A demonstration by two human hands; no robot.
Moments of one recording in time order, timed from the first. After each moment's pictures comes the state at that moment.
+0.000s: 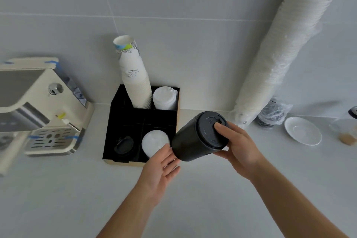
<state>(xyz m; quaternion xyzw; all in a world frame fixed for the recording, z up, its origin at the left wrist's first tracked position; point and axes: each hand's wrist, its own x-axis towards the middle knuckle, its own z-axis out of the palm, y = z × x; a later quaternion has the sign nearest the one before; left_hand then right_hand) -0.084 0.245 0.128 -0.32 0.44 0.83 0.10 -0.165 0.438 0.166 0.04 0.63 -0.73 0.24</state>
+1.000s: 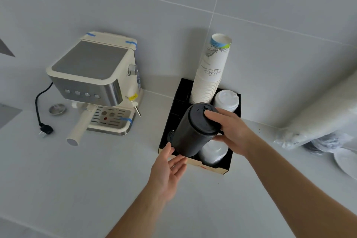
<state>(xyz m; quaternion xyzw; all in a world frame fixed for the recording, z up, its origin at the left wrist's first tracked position) -0.039 0.083 0.086 -0.39 0.26 0.88 0.02 -0.168 0.210 0.183 -0.04 0.71 -0.62 0.32</state>
